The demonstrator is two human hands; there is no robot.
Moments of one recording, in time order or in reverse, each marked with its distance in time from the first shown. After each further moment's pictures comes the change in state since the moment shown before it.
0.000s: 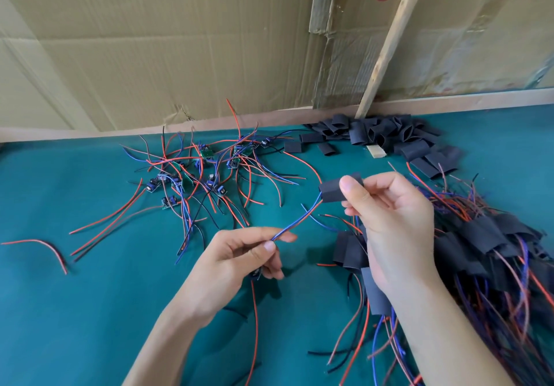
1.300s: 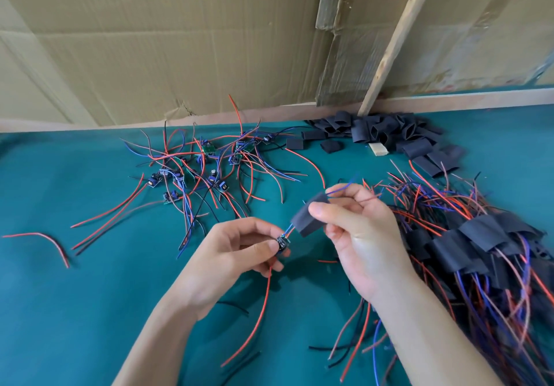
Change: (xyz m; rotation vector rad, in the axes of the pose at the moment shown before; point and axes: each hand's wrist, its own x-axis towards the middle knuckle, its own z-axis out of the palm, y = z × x) left_hand 0.000 0.007 -0.004 -0.154 0.003 -0.119; right_hand -0.011 0.012 0.015 0.284 -0.181 0.433
